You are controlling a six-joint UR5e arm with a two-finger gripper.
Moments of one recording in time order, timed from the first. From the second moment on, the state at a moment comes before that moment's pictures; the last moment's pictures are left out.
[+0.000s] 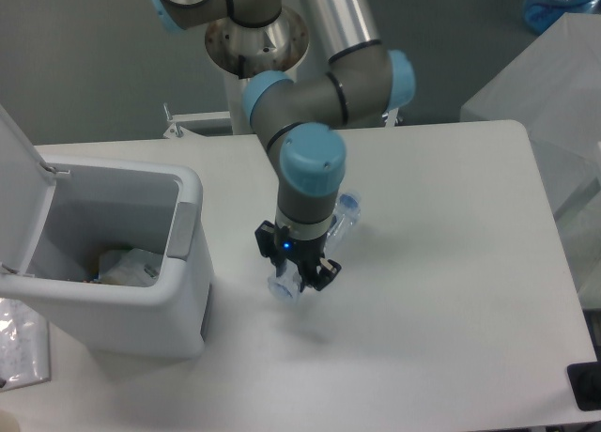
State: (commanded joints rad) arm 2.44 -1.93 -1.56 -0.99 1.26 0.90
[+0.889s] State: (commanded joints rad) arm 2.50 -1.93 -1.21 -0.96 0.77 0.53
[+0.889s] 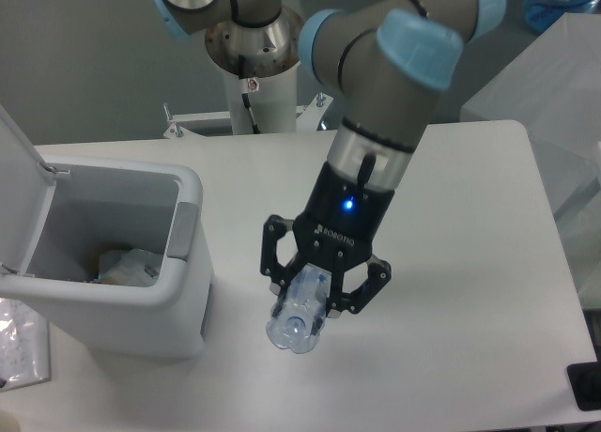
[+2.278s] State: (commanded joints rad) arm 2.27 -1.86 -1.32 -0.87 0.71 0.45
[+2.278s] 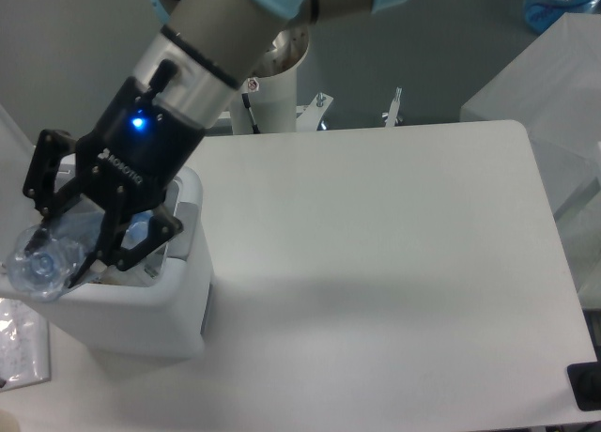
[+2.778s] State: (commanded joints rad) arm 2.27 -1.86 -1.34 -0.85 0.72 0.45
